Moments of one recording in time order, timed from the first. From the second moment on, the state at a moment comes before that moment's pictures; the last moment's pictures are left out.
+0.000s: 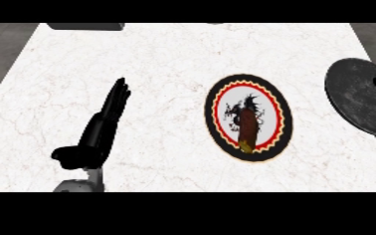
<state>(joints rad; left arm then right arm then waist) -0.04 0.03 -0.12 -1.58 -0.01 0.01 -0.09 -0.59 -0.50 -0.50 -0.70 0.93 -0.84 0.23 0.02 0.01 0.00</state>
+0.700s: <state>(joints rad) -0.05 0.02 -0.14 -1.59 -0.02 0.00 -0.09 -0.70 -0.63 -0.62 -0.30 0.74 -0.46 0.04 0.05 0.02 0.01</state>
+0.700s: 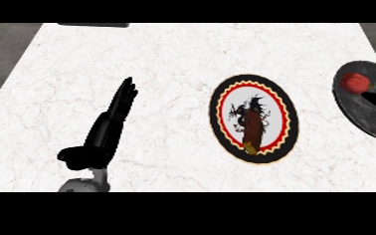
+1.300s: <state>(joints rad) -0.03 0.02 -0.14 -1.59 -0.02 0.01 -0.09 -0.68 -0.64 -0.84 -0.32 0.49 -0.48 -0.31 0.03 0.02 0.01</state>
